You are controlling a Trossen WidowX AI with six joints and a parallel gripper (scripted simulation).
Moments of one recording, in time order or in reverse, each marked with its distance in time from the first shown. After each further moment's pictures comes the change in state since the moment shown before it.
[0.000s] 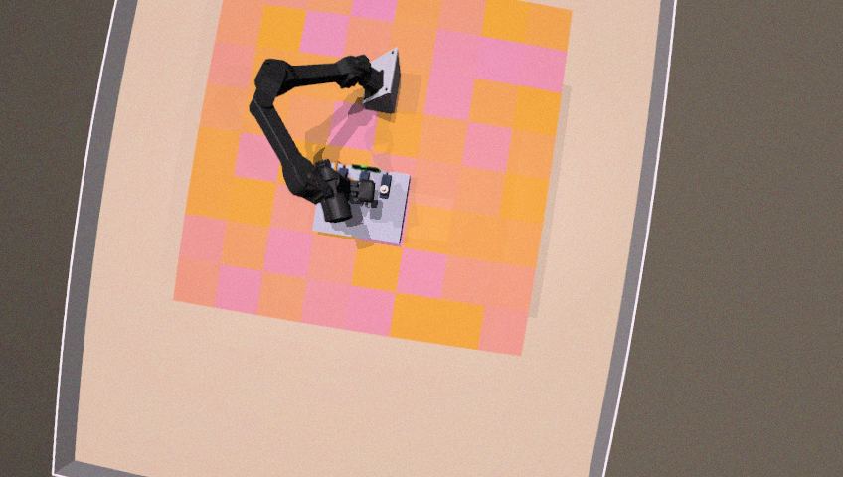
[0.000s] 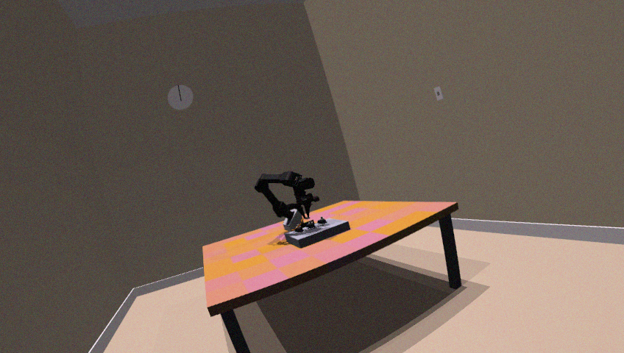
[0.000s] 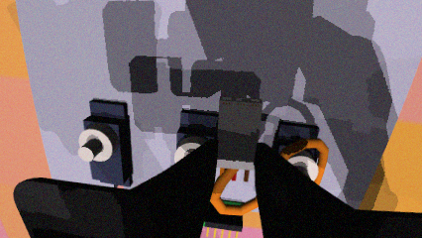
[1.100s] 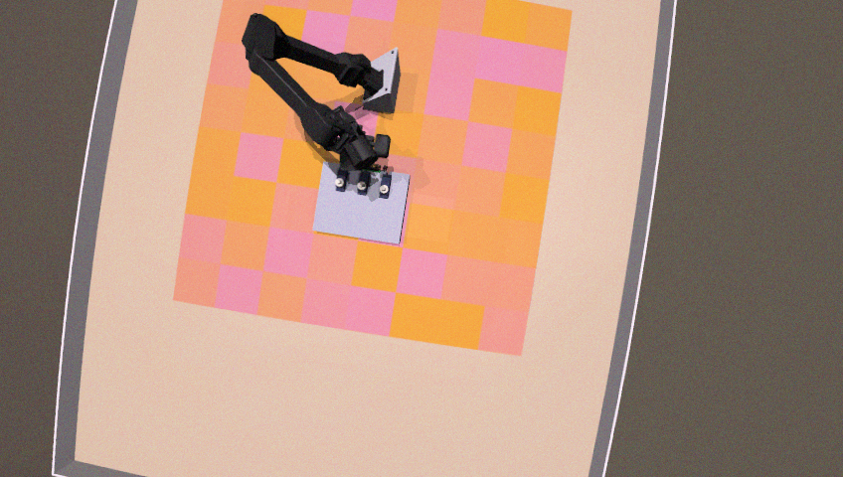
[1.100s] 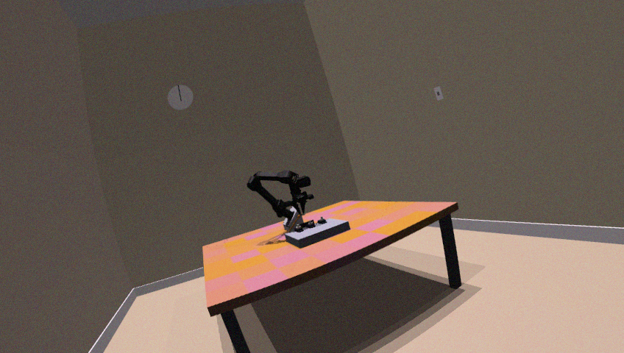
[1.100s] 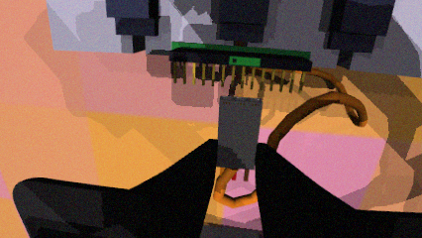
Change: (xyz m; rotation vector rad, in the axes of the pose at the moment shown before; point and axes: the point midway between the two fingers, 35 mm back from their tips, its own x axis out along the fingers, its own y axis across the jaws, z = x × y) arm -0.006 0.032 -0.133 0.028 0.005 0.007
